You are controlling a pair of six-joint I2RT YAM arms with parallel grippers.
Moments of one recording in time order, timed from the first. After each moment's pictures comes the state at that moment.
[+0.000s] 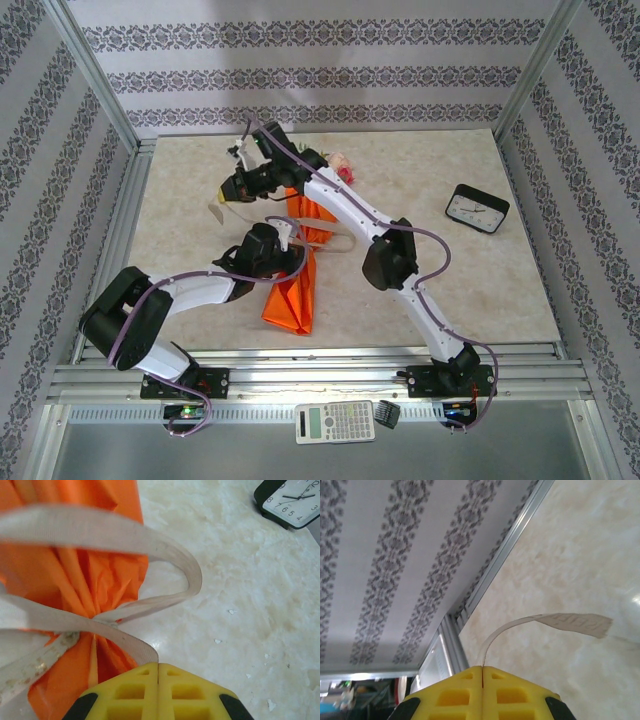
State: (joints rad) left arm -0.60 1.50 0.64 0.30 0.18 -0.45; right arm 0.75 2.53 2.61 -0.75 -0.87 0.58
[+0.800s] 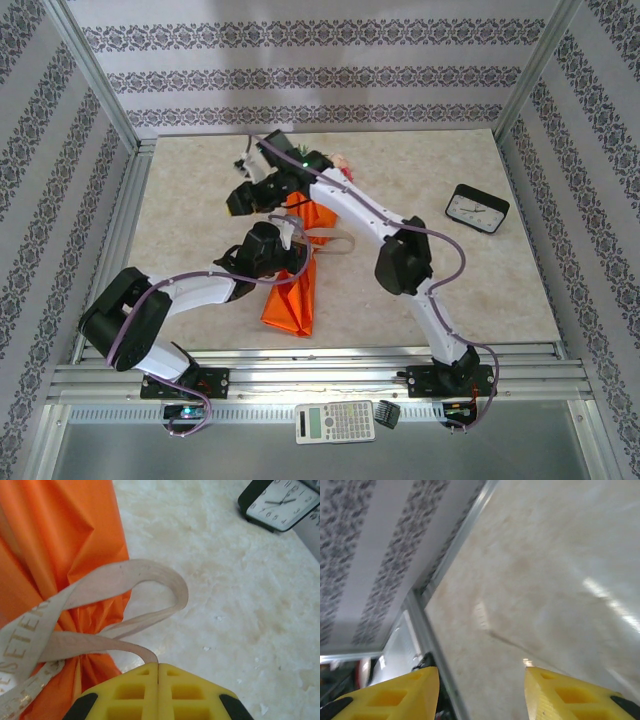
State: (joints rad) left arm -0.61 1.49 0.66 0.29 0.19 -0.44; right arm 0.73 2.31 2.33 -0.85 -0.66 0.42
